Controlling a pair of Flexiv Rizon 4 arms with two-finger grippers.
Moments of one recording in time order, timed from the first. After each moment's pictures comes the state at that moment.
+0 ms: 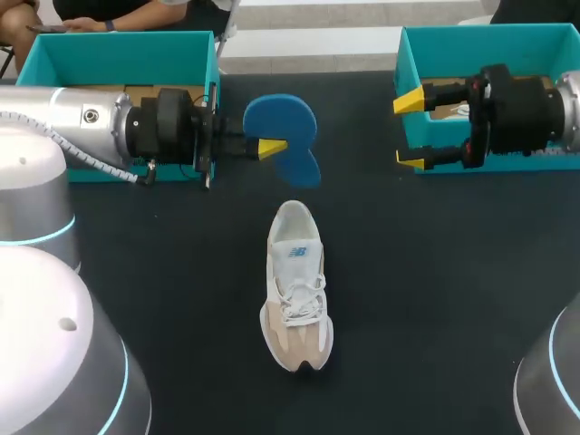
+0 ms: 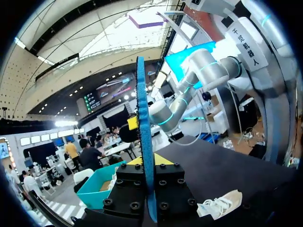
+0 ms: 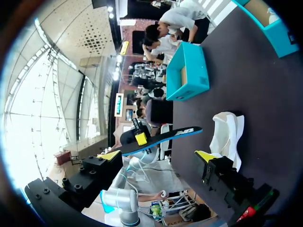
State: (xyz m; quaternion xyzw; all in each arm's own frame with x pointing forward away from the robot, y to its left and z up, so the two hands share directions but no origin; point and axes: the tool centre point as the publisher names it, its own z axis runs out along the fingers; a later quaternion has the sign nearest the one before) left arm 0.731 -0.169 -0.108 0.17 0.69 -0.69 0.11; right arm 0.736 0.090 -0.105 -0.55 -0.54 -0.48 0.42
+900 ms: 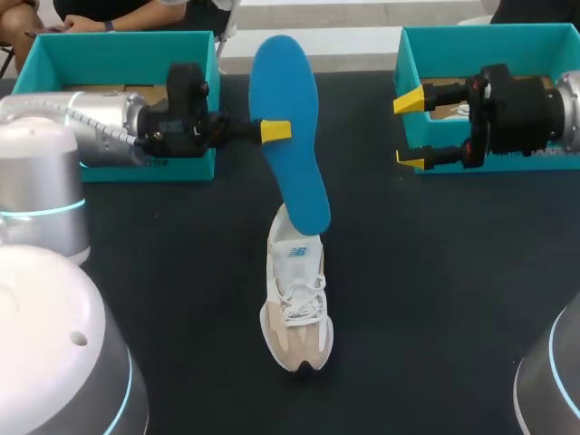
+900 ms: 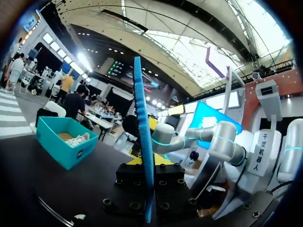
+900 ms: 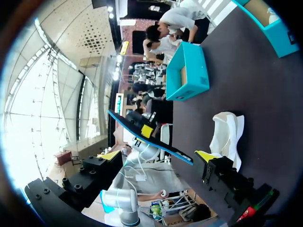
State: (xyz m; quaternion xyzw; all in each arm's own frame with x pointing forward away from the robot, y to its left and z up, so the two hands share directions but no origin) left arm 0.744 -0.174 -0.108 -0.12 0.66 -0.71 -0.22; right arm 0.736 0.090 -0.105 -0.55 -0.54 -0.48 0.42
